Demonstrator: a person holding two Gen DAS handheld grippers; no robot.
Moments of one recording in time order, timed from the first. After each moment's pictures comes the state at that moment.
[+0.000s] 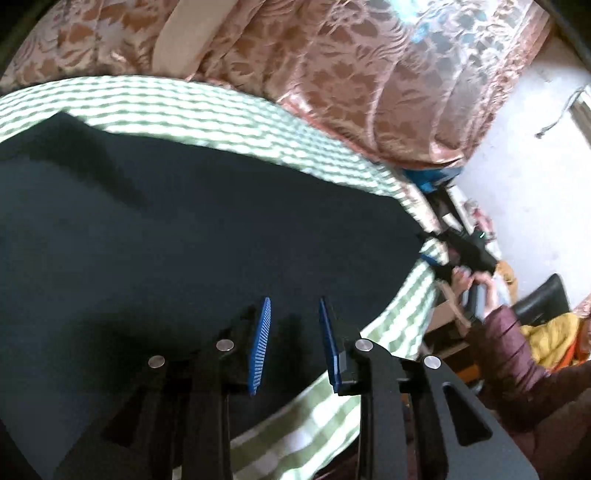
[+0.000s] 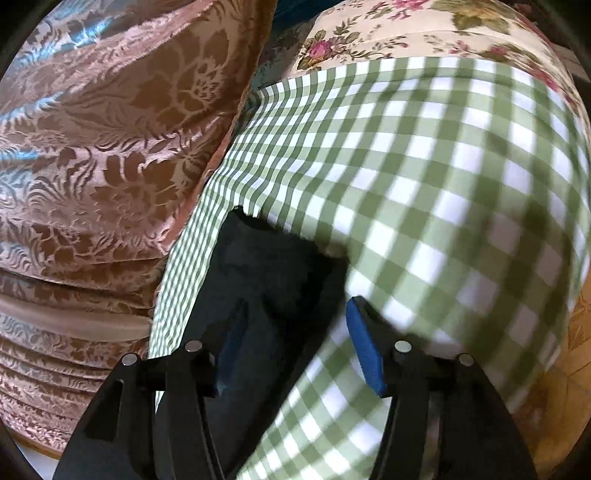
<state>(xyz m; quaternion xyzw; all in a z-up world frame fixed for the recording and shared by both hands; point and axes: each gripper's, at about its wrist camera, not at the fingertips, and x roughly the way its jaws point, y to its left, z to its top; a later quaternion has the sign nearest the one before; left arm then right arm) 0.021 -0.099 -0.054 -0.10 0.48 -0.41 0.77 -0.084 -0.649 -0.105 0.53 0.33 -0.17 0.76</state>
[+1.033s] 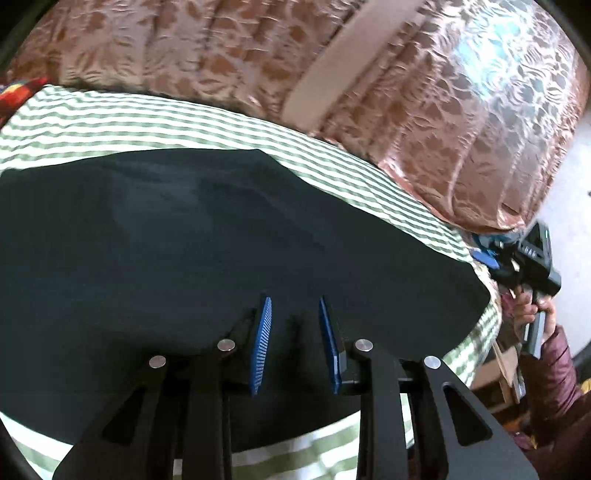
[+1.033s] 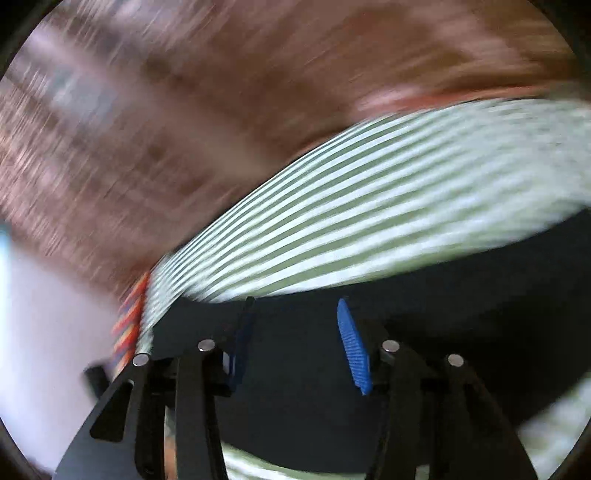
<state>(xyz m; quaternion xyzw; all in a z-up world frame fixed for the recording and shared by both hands) 0.030 0.026 -0.044 -0.15 0.43 -0.25 0.85 0.063 -0.428 -0.015 0.31 0.44 0.18 0.82</state>
